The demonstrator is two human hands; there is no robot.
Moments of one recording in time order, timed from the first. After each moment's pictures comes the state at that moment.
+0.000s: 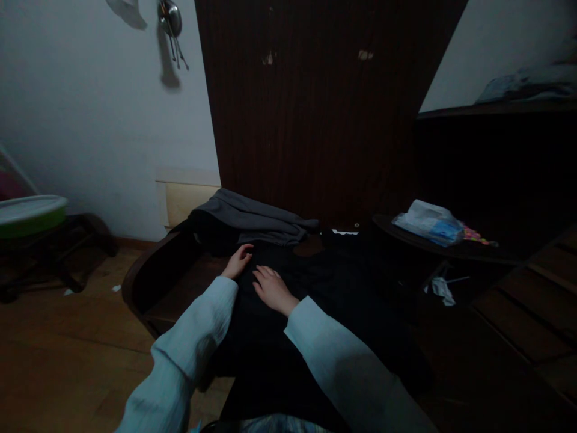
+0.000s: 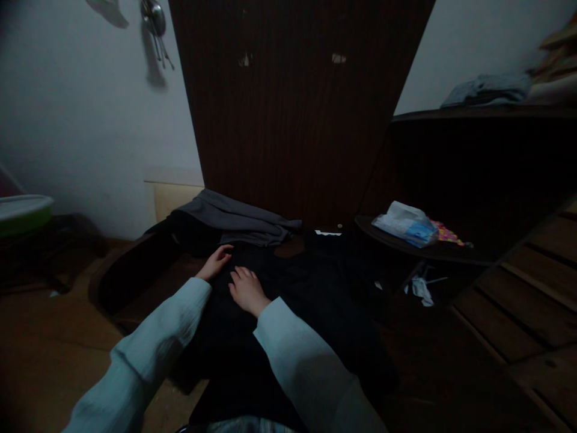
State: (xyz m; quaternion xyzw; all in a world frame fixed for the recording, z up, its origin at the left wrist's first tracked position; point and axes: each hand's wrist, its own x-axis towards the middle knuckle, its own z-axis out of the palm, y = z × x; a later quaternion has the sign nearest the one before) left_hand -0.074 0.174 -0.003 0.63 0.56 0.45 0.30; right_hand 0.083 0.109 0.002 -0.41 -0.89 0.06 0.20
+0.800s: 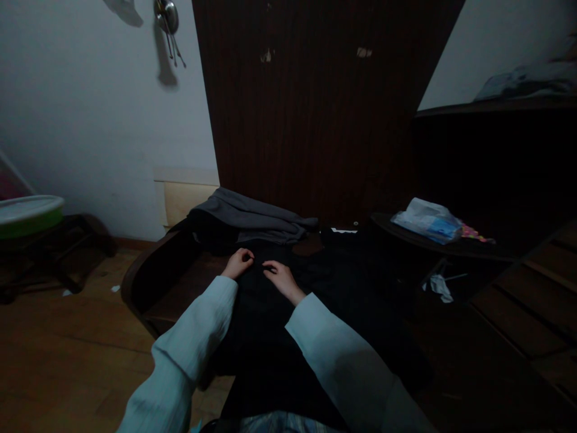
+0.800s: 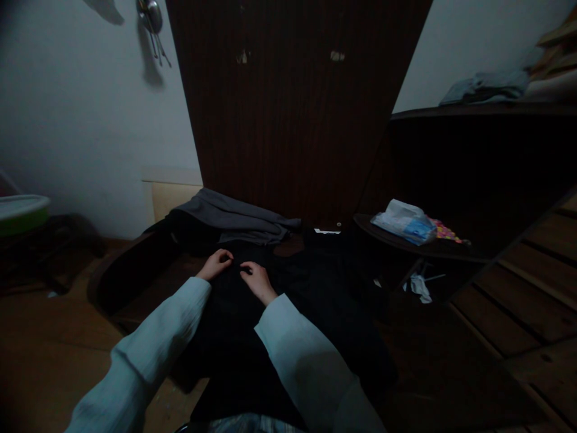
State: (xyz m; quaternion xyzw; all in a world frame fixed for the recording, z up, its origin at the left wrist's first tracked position) left_hand -0.076 0.168 0.002 0.71 0.59 0.34 0.17; right_hand 0.095 0.133 0.002 -0.47 -0.73 0.33 0.37
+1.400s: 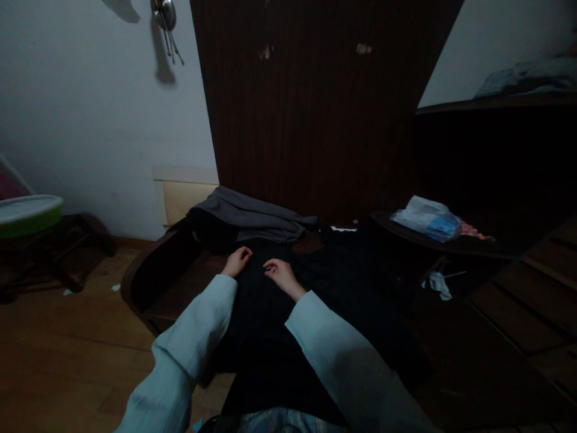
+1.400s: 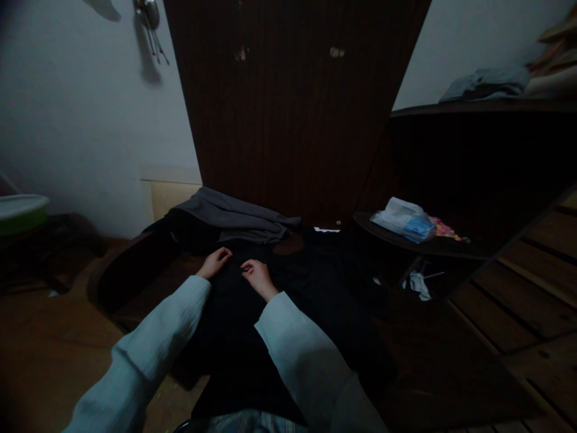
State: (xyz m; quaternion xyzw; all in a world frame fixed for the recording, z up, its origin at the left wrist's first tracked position) left_hand -0.080 0.177 -0.007 0.69 0.60 0.35 0.18; right_hand 0.096 0.145 -0.009 -0.46 -0.69 0.38 0.41
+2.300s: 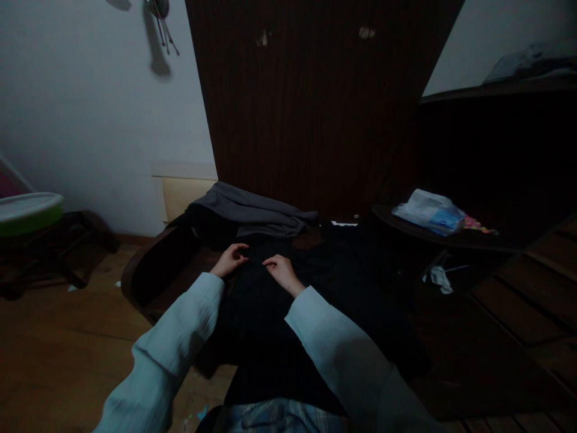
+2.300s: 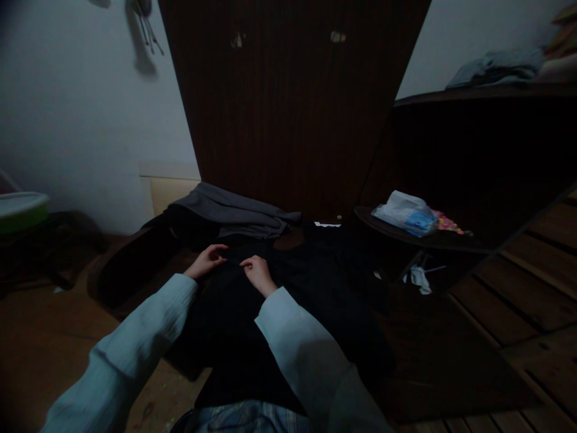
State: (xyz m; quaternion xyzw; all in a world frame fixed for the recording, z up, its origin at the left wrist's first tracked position) left_hand -0.099 0.158 -0.006 0.66 0.51 0.44 0.33; right_hand 0.097 0.144 -0.010 -0.47 -0.74 0.26 0.40
